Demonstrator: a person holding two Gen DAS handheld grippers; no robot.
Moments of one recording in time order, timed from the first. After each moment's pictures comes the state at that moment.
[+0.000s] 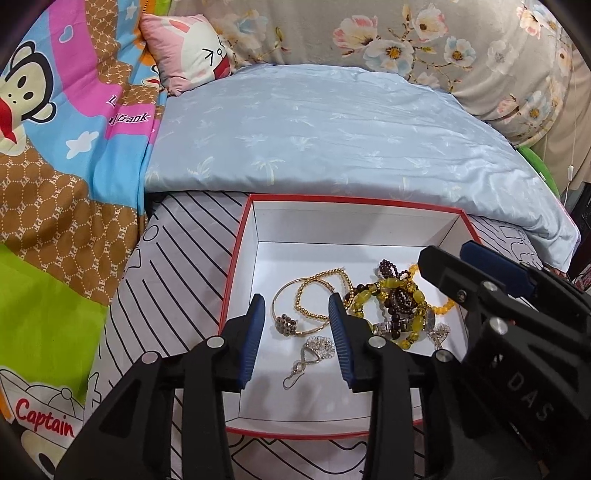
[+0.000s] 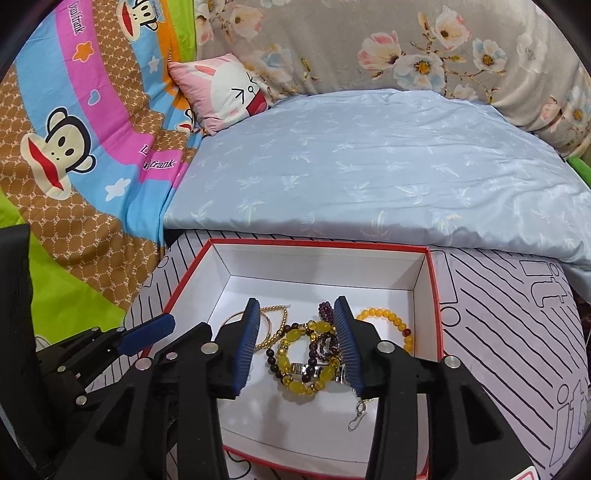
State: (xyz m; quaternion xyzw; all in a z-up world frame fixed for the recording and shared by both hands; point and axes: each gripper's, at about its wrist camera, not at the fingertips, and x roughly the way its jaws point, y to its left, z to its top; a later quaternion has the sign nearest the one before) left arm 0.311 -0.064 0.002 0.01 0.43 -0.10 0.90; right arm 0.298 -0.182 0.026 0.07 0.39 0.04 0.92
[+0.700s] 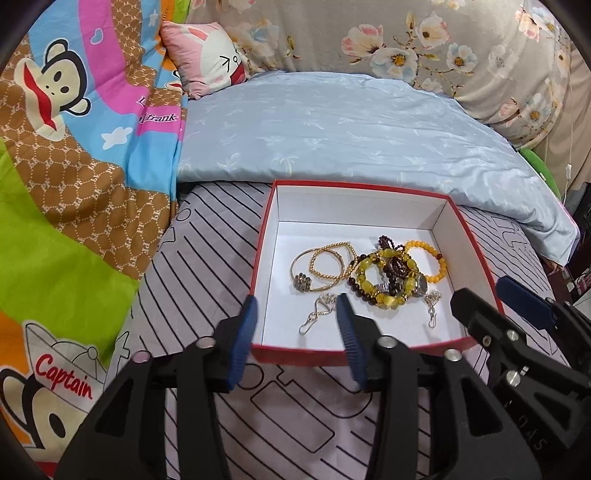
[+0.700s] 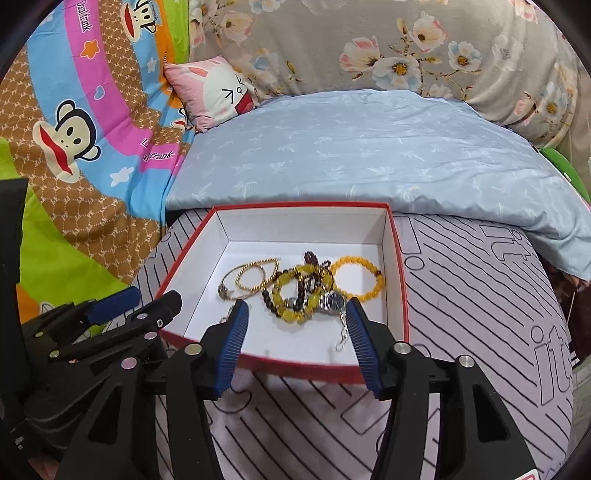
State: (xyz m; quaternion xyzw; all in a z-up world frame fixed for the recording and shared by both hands) left arm 0.253 -0.048 0.021 0.02 0.42 -0.07 0.91; right arm 0.222 -0.177 0.033 0.07 0.39 0.01 0.92
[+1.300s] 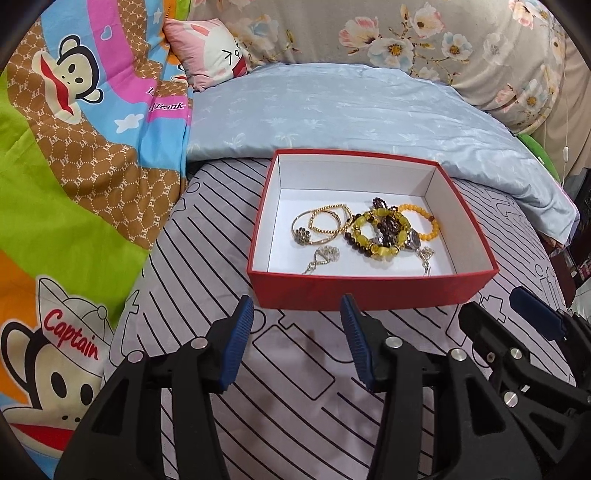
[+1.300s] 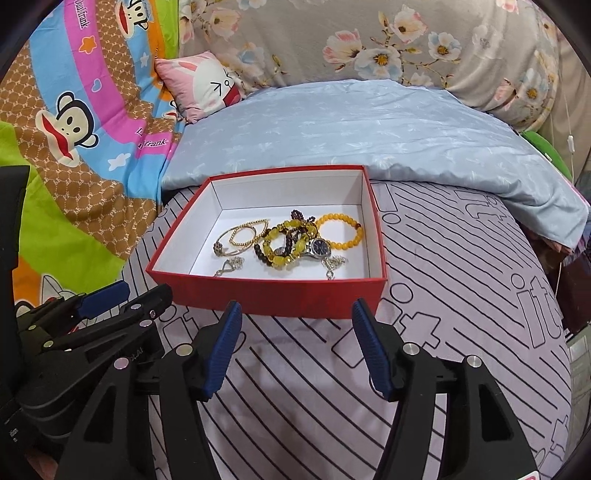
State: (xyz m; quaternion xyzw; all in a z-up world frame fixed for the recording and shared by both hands) left arm 0.209 -0.048 0.012 0.03 0.43 -0.07 0.90; right arm 0.170 -0.177 0.022 0.08 0.40 -0.02 0.91
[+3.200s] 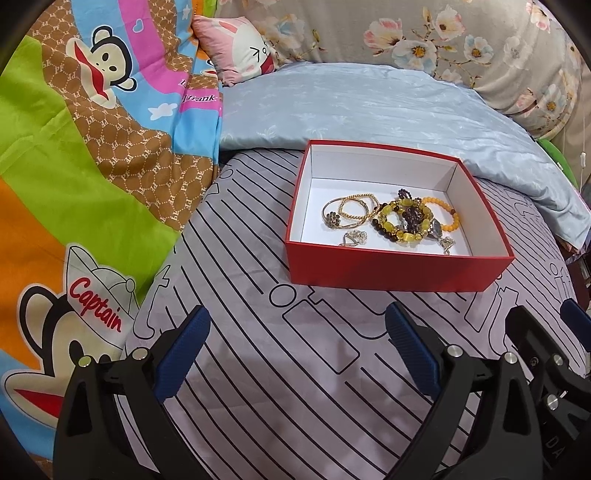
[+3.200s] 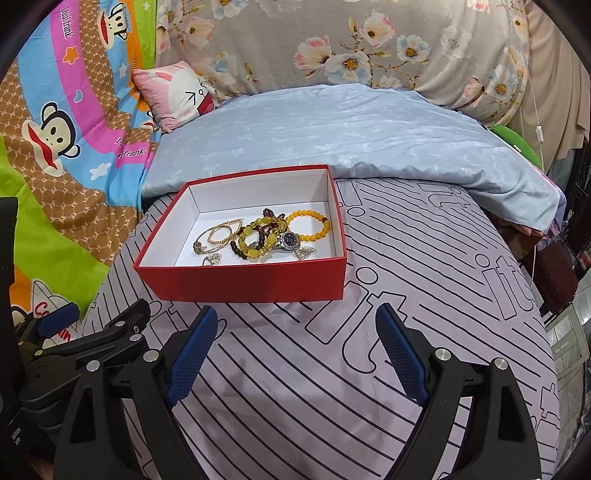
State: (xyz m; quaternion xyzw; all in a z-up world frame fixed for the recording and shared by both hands) left arm 0.187 -0.034 0.011 0.03 0.43 -0.02 0.90; right arm 0.140 -0.183 0.028 0.08 0.39 -0.08 0.91
